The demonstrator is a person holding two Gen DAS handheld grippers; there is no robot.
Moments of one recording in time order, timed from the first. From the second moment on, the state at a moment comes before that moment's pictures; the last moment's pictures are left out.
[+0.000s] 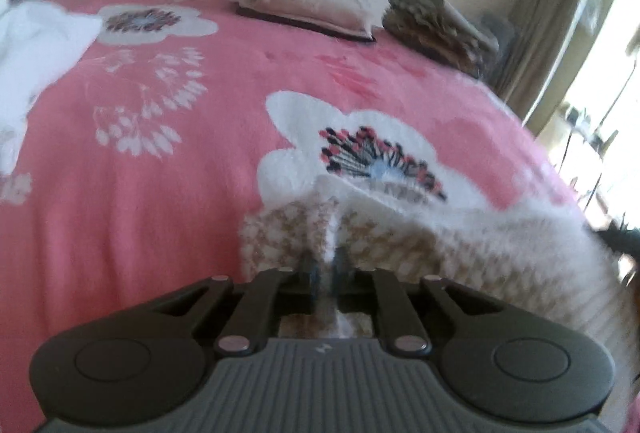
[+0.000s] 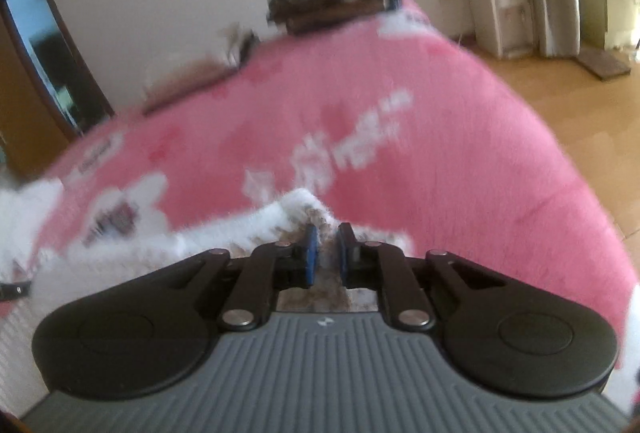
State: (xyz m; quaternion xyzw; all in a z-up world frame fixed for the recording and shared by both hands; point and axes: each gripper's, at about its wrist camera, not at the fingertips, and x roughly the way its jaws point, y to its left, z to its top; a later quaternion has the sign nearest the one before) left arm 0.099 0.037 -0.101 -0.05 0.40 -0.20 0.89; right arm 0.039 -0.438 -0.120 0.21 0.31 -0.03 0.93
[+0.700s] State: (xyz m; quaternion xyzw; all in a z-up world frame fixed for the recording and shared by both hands) left arm 0.050 -0.035 -0.060 -0.03 0.39 -0.31 0.86; right arm 0.112 -0.339 -0.042 0.10 0.37 0.29 0.88
